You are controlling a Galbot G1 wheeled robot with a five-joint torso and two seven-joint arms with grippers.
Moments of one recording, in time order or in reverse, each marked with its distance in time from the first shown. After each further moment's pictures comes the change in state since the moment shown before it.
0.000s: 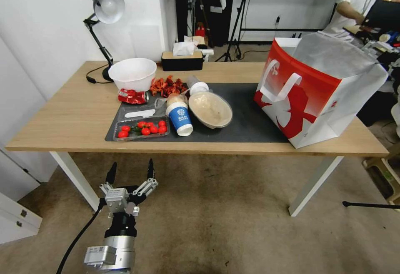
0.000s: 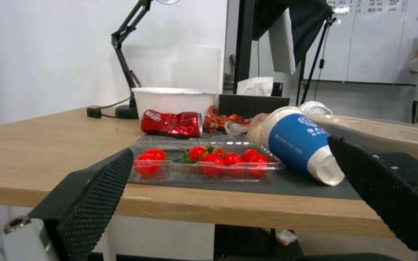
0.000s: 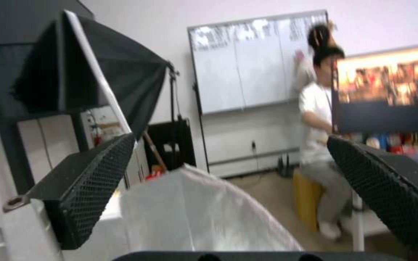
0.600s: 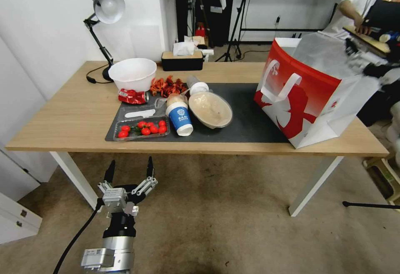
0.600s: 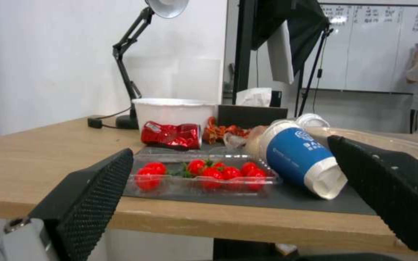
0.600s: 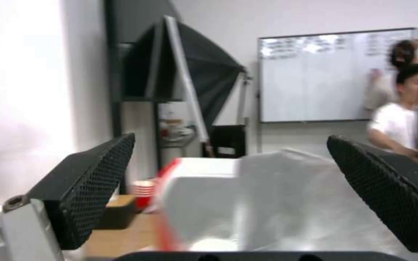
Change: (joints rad) left arm 0.015 0.000 0.003 -0.024 0.001 -0.024 0.003; right arm -0.308 0.085 0.110 0.265 -0.147 0.085 -0.109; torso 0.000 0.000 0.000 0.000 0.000
